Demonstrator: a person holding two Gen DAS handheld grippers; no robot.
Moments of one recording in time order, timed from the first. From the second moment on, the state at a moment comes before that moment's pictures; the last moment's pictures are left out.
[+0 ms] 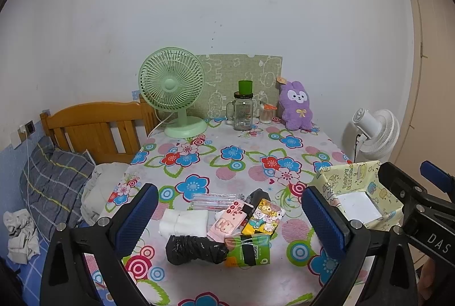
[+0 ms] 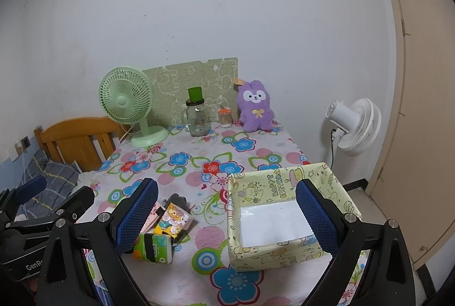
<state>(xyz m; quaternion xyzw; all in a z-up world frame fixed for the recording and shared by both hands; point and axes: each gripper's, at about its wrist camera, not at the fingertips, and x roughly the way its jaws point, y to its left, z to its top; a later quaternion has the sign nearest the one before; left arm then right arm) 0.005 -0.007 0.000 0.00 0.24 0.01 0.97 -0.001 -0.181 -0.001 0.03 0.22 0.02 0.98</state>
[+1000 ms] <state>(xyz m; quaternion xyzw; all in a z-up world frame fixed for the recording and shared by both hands) 0.007 -0.009 0.002 0.01 0.24 0.02 0.97 0.000 -0.179 -0.002 0.03 0.22 0.02 0.98</state>
